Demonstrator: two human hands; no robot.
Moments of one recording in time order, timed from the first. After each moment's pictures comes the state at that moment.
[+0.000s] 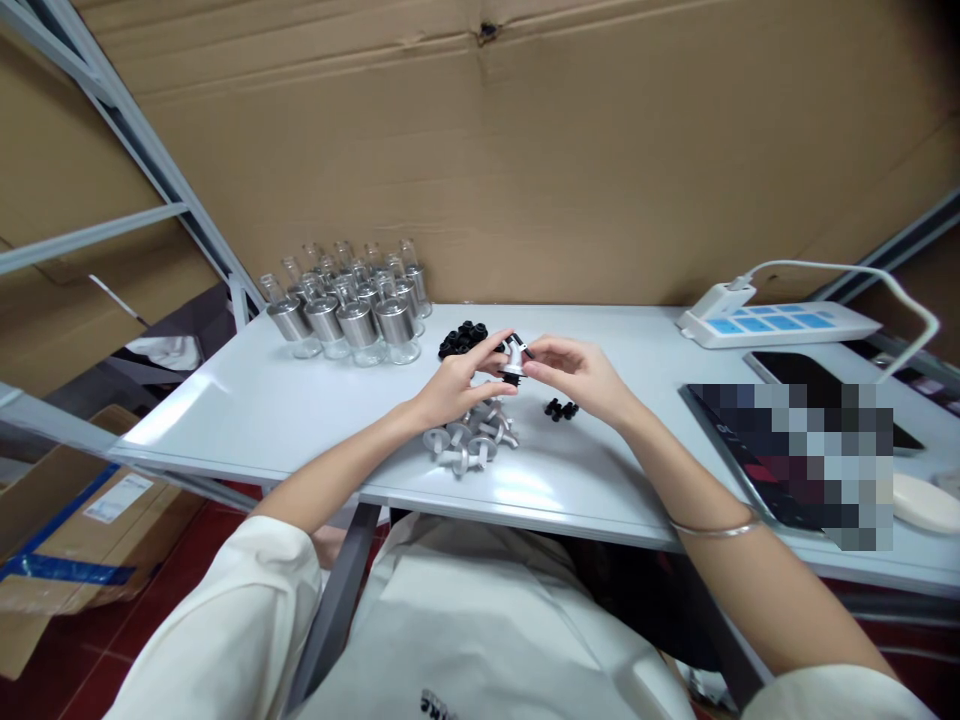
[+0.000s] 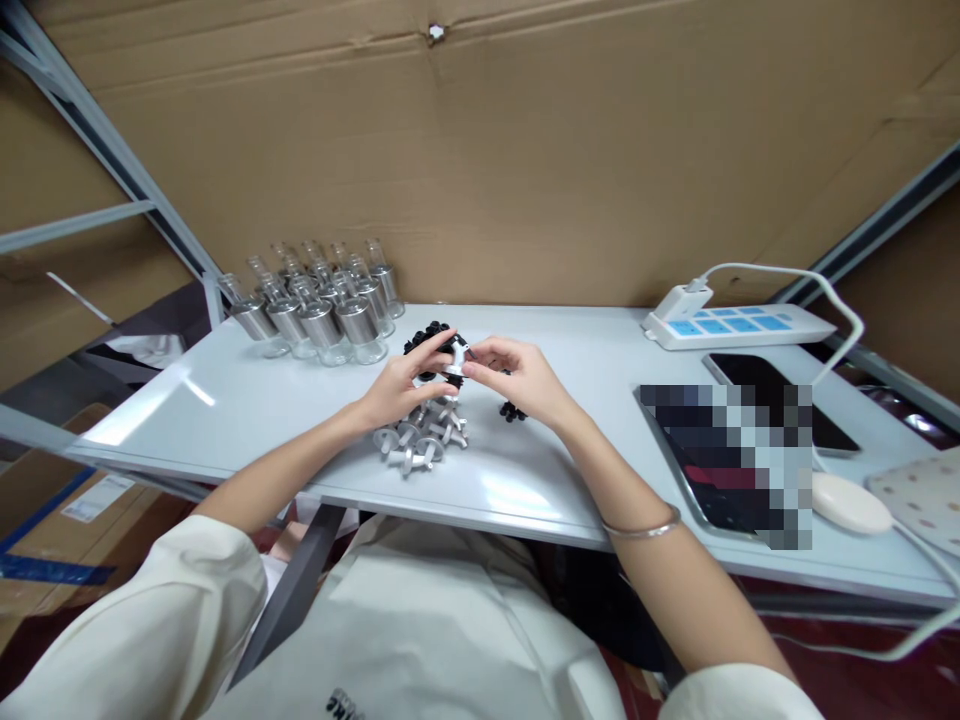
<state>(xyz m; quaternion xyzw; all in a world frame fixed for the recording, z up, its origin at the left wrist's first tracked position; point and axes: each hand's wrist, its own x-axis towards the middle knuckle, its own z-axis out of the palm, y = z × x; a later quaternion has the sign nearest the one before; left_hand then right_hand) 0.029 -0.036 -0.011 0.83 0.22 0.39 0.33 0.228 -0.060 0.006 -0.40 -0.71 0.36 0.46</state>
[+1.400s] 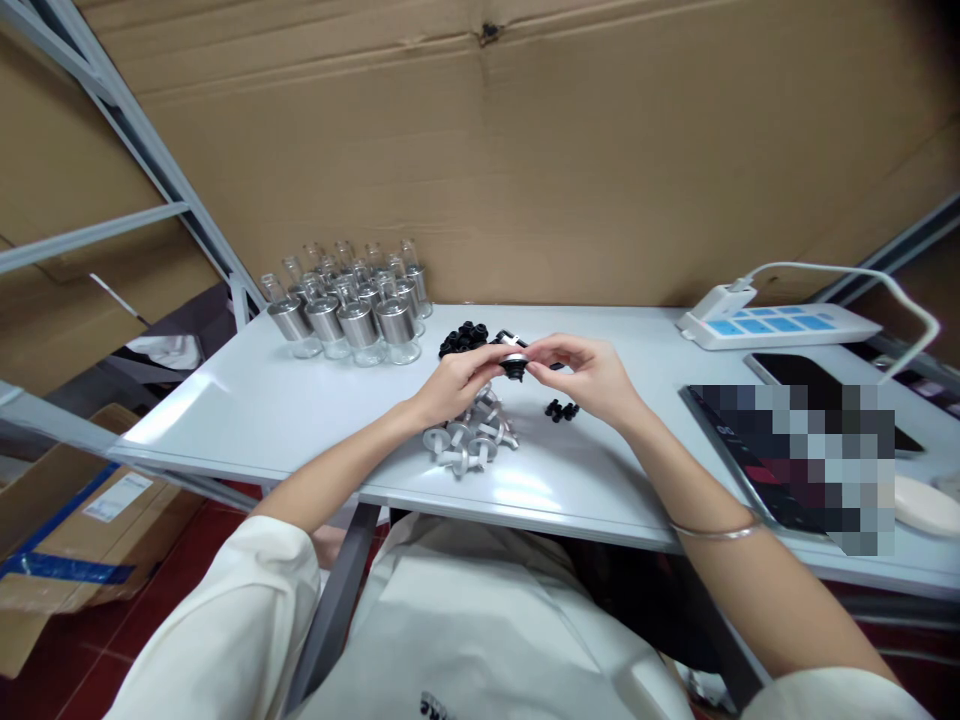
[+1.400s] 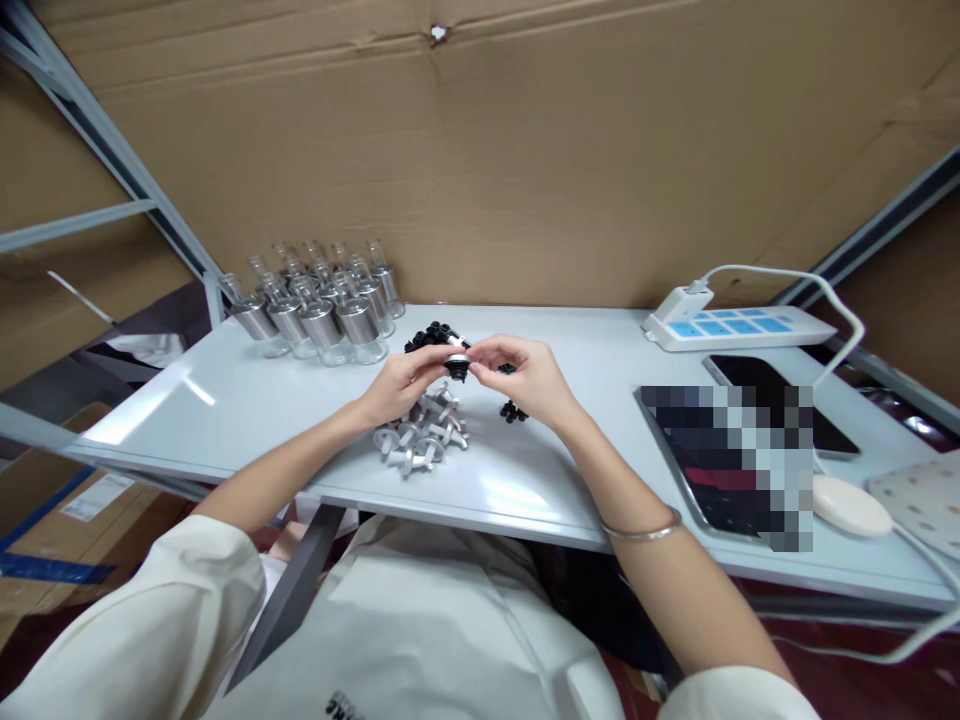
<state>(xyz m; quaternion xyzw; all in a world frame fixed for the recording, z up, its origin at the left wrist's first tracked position) 0.028 -0.036 -0.005 0.86 0.21 0.40 0.23 0.228 -0.061 0.008 -0.41 -0.71 0.28 0.50</state>
